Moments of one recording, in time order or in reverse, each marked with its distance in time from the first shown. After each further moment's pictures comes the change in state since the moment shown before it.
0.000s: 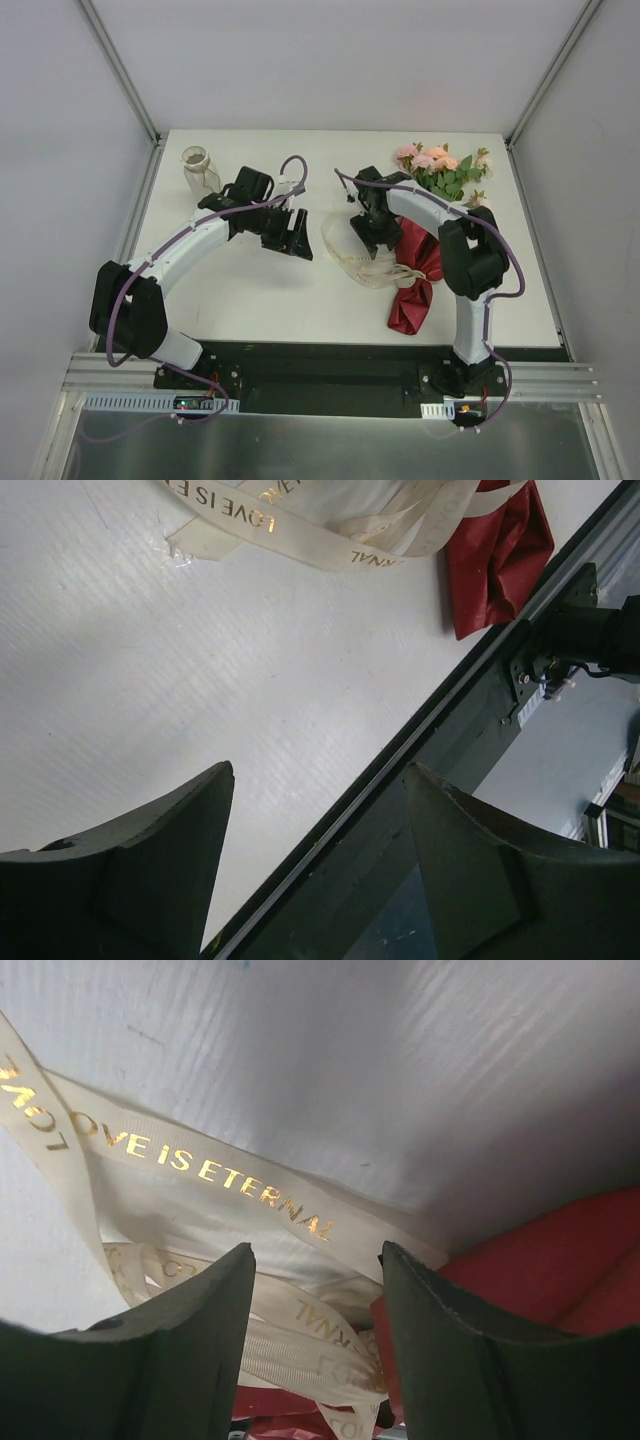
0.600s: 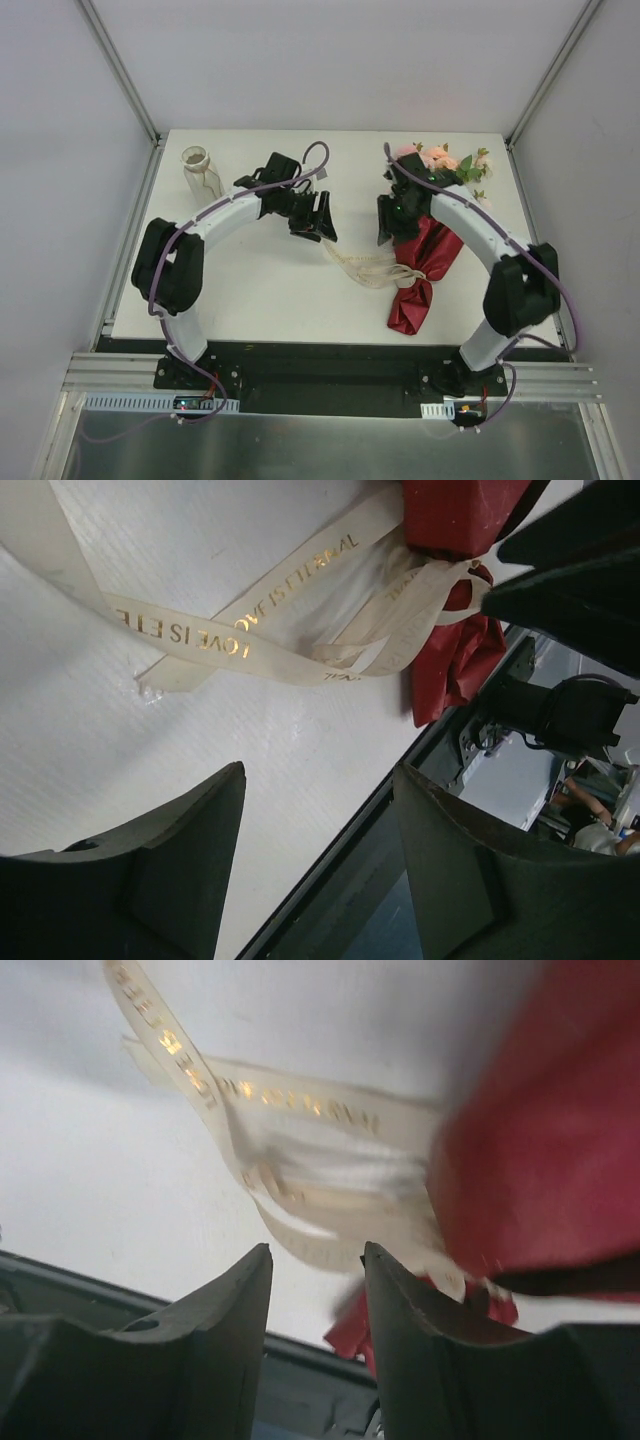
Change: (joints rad) left arm -0.047 0.336 0.232 0.119 0.056 -0.168; right arm -0.131 -0.428 -0.219 0.017 -0.181 0.355
